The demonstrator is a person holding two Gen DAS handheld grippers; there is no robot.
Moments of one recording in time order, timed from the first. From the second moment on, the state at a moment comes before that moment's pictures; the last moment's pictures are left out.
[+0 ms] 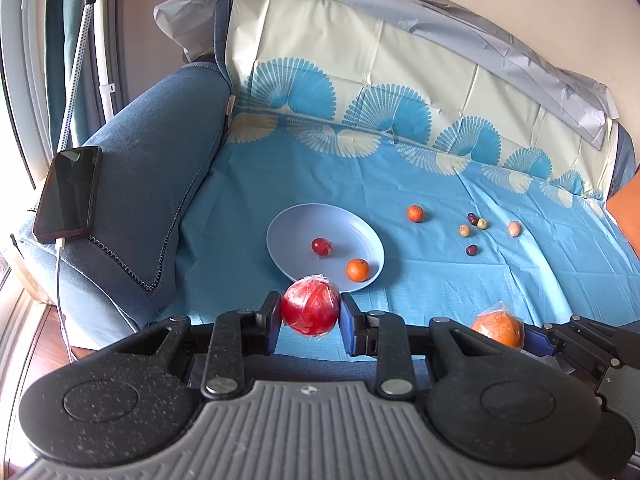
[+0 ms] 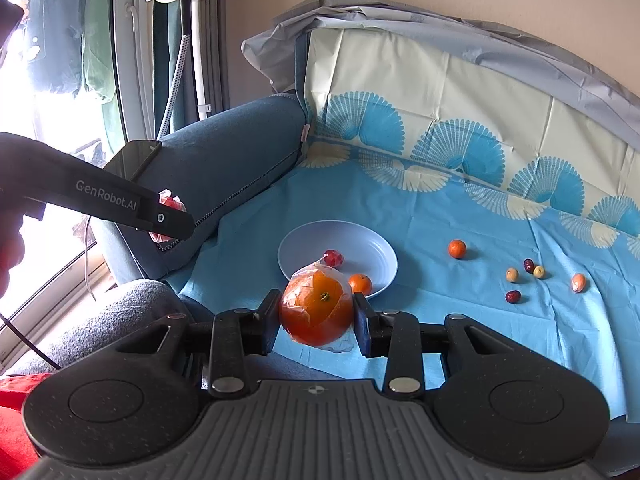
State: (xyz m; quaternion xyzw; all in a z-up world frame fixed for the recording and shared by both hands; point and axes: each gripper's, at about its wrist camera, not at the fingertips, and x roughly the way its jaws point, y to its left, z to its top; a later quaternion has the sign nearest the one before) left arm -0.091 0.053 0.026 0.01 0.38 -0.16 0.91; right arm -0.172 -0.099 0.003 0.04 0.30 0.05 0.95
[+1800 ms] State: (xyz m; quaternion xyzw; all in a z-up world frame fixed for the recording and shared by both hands) left arm 0.157 -0.042 -0.108 0.07 0.49 -0.16 0.85; right arm 0.079 -0.159 -0.130 0.04 0.41 0.03 0.91
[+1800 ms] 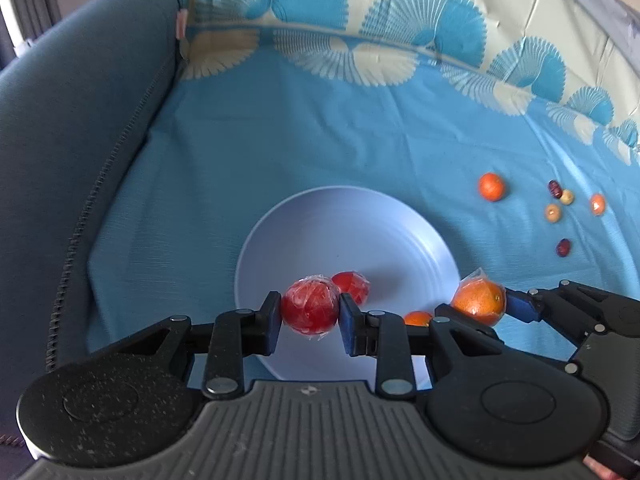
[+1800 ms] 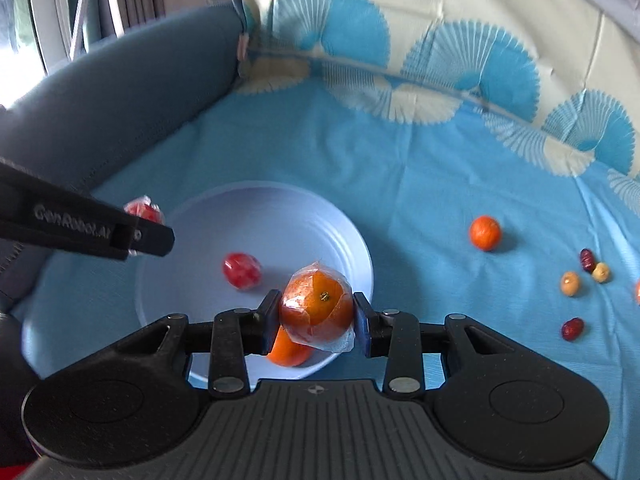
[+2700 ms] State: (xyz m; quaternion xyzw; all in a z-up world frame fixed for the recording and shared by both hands) left arm 0.012 0.037 -0.046 0.05 0.49 -0.10 0.87; right arm -0.057 -0.137 -0.059 0.13 0.43 0.05 0.89
